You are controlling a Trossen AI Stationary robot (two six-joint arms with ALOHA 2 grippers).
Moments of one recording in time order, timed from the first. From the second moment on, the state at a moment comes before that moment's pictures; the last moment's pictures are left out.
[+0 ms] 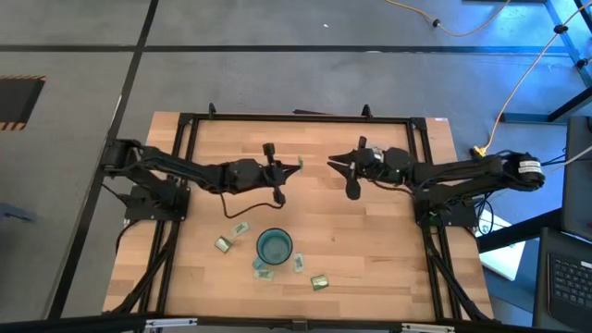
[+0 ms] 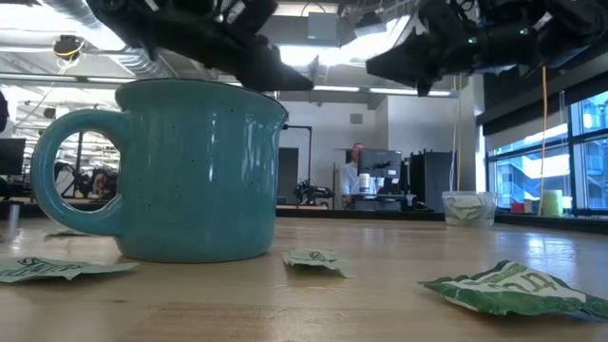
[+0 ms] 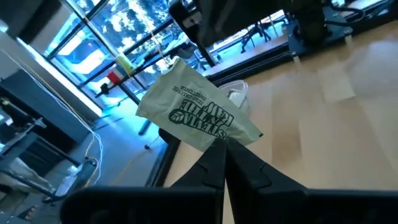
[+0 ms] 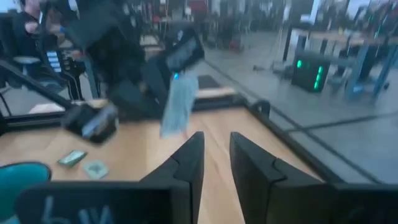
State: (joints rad) left arm 0.02 1.47 0.72 0.56 -0.41 0.47; right arm -0.13 1.15 0.47 0.64 0.12 0.01
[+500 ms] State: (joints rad) left arm 0.02 1.62 0.72 0.78 -0.48 0.56; right arm -0.13 1.23 0.47 0.74 0.05 0.07
